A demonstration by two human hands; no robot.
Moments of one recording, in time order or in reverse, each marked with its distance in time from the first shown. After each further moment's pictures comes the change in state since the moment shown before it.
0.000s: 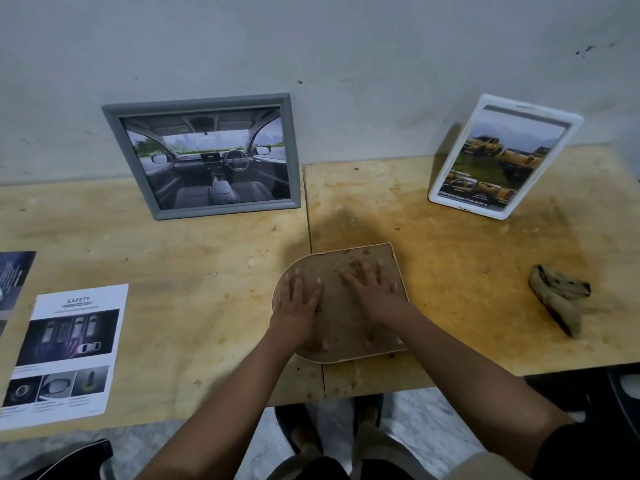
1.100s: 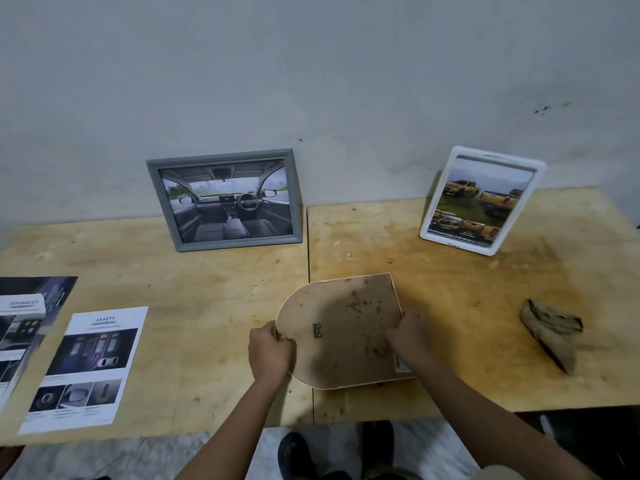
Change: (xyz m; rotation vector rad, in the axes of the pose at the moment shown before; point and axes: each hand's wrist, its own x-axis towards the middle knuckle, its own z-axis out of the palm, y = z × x) left_hand -0.025 0.002 0.021 -0.874 0.663 -0.460; right_hand -0.032 0.047 0.011 0.736 0.423 0.403
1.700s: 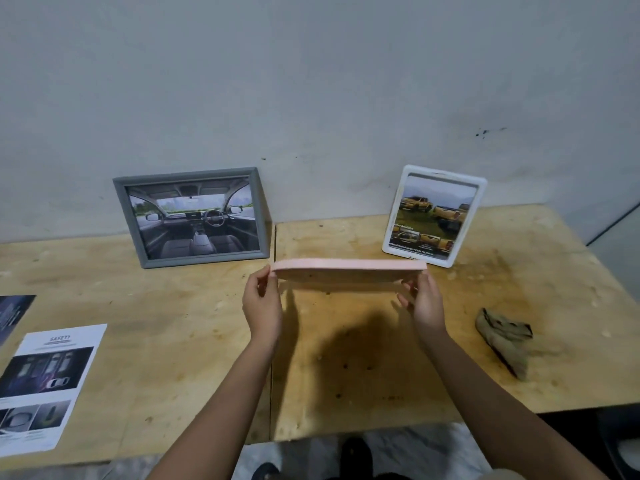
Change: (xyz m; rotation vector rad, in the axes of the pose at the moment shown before) left_hand -0.007 0.117 0.017 -0.700 0.206 0.160; right_hand 0.016 0.008 -0.099 0.825 0.247 -0.298
